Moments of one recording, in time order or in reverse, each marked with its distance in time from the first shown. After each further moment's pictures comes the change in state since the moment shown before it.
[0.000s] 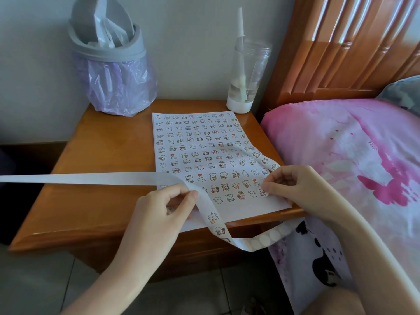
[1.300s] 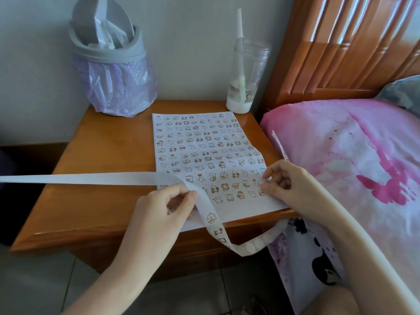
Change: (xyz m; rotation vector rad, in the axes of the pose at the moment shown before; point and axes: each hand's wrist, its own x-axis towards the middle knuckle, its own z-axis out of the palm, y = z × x) left_hand 0.000 0.000 0.001 0.040 0.001 -0.010; right_hand 0.004 0.014 0.006 -0.135 0.061 -0.100
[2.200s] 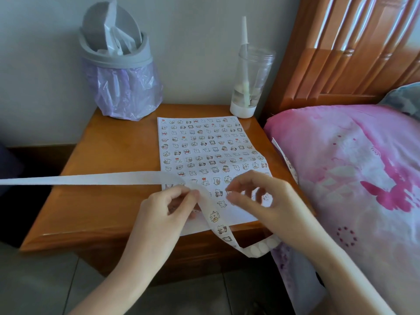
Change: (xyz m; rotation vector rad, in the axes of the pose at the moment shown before) left_hand 0.001 0.004 -0.002 -0.180 0.020 -0.104; right_hand -0.025 -0.058 0.028 0.139 -0.065 -0.249
